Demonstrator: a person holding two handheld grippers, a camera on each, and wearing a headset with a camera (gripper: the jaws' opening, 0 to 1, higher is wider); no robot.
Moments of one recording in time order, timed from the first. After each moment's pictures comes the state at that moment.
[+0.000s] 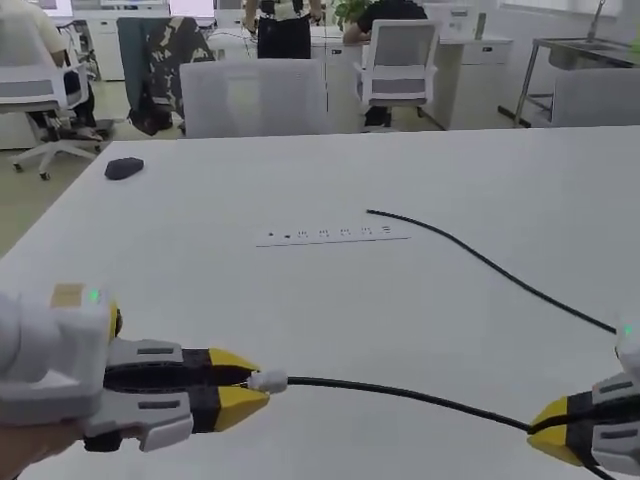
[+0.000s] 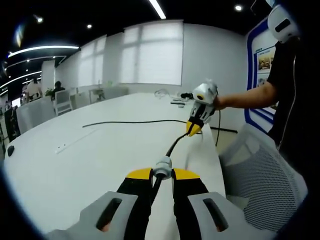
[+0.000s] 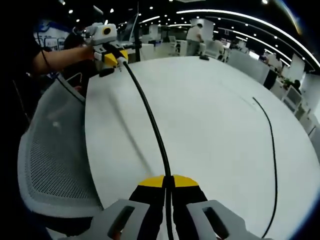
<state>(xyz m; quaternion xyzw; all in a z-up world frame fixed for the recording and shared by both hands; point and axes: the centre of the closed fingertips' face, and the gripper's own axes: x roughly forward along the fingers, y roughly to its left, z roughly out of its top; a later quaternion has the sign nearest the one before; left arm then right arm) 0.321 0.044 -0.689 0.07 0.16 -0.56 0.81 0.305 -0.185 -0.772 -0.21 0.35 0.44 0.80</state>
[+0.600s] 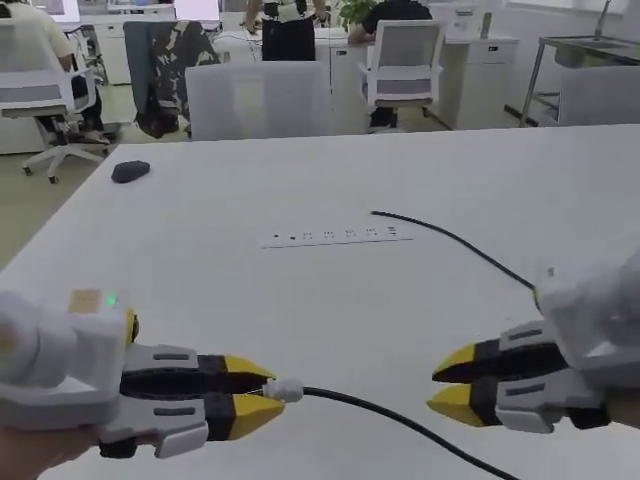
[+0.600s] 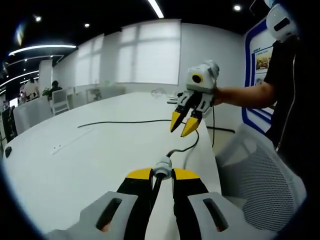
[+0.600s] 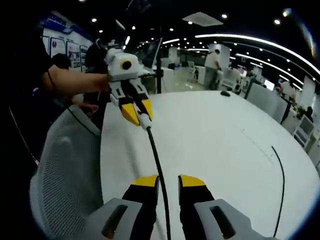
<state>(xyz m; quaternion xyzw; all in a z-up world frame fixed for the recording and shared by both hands) 0.313 0.030 -0.690 0.07 0.16 -0.58 0.80 0.307 -0.037 -0.687 -0.20 0.22 0.57 0.77</state>
